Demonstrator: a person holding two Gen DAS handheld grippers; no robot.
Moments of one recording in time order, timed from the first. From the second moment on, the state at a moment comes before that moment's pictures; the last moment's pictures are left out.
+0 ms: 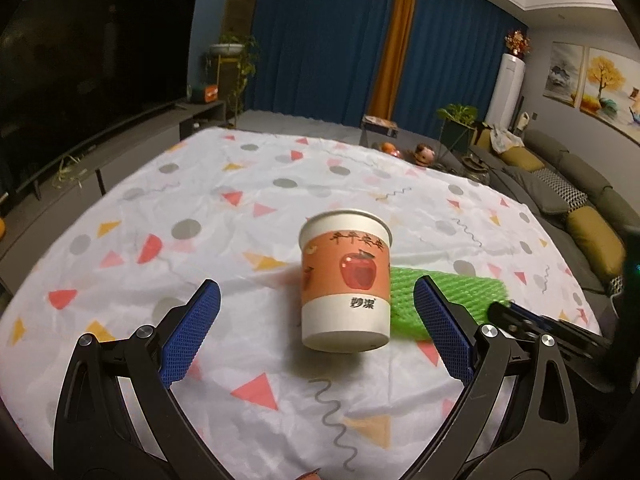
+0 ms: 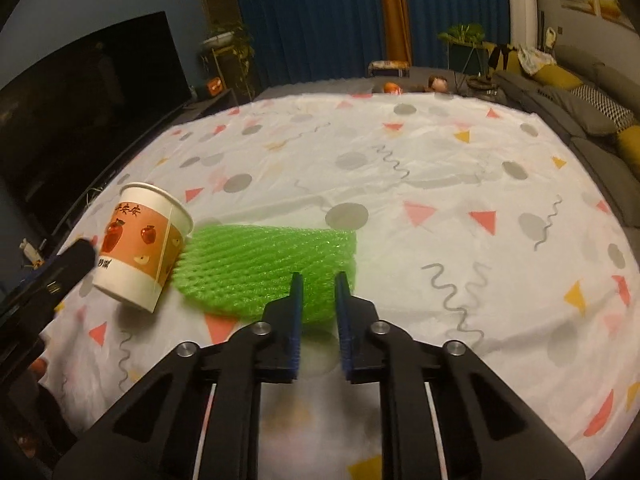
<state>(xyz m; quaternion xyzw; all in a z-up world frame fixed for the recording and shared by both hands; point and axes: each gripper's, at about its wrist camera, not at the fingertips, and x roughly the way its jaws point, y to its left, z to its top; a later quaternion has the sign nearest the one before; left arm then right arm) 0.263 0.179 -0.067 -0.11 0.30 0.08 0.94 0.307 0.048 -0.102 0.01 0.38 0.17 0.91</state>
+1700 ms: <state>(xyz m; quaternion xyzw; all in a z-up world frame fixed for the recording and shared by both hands) 0.183 0.088 -0.007 -0.08 0.25 -0.03 0.97 0.175 -0.054 -0.011 0.05 0.23 0.13 0.96</state>
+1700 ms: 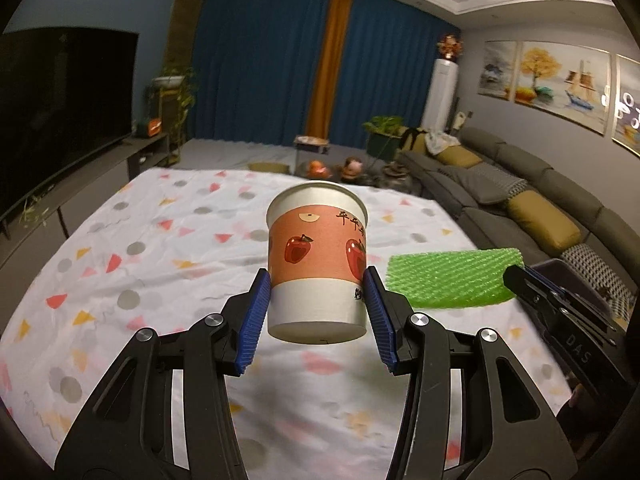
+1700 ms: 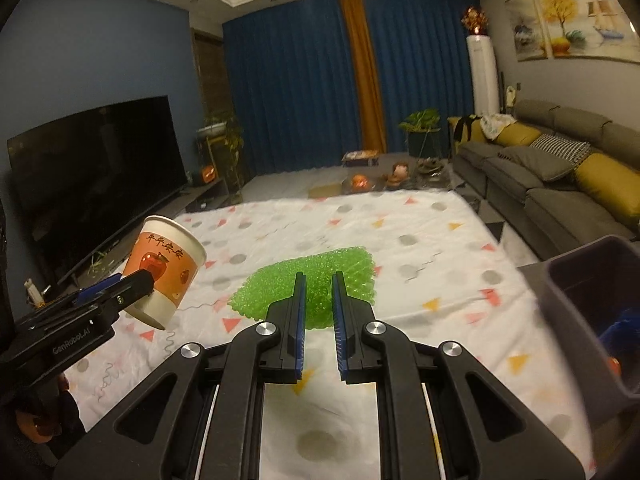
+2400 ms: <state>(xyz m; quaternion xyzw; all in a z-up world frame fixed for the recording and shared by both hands) 0.169 -0.120 0.005 -0.01 0.23 -0.21 0.95 0.101 -0.241 0.011 0.07 0.17 -0.08 0.98</state>
